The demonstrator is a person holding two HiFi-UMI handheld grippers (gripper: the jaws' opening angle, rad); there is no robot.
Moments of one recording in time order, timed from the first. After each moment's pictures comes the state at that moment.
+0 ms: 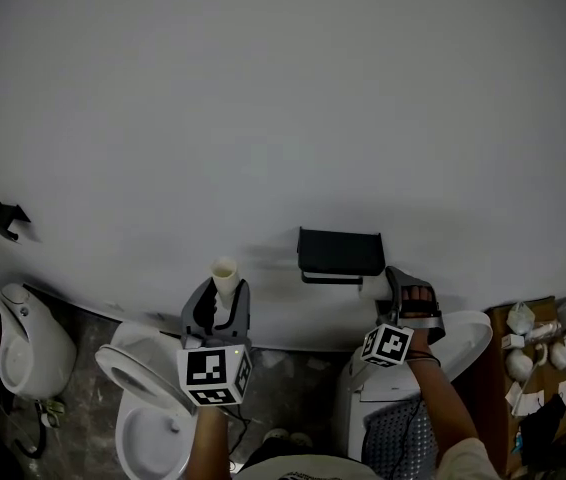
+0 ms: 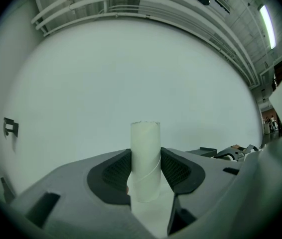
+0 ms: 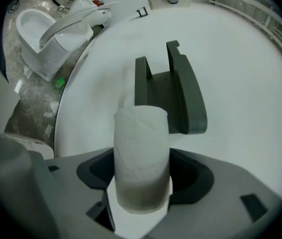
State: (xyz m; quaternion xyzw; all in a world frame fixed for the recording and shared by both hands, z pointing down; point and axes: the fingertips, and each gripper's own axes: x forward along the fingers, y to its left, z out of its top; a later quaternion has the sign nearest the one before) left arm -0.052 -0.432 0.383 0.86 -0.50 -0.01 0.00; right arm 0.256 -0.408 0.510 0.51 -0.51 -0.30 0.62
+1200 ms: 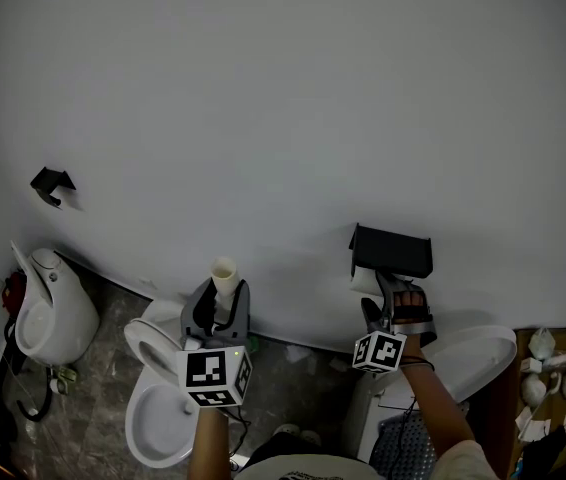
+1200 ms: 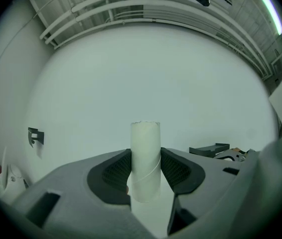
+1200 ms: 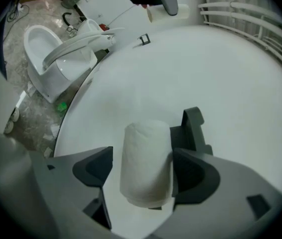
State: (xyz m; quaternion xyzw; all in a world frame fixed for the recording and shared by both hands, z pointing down) left arm -0.155 -0.405 0.379 0.82 -0.57 -0.01 -0.01; right arm 0.119 -0.430 0.517 0.46 -0.59 -0.36 0.55
